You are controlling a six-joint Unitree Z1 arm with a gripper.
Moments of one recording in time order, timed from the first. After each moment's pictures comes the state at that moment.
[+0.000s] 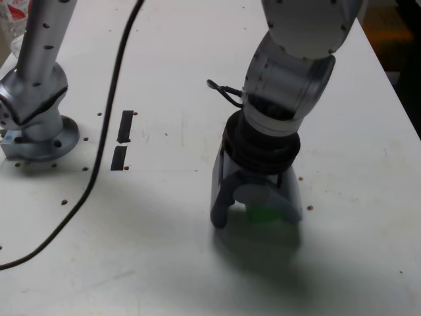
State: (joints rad) arm -0.47 2.16 -1.57 1.19 -0.10 -0.40
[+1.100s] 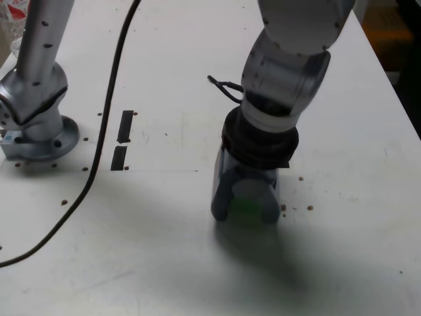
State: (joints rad) arm -0.46 2.13 -1.54 1.18 -0.04 -0.37
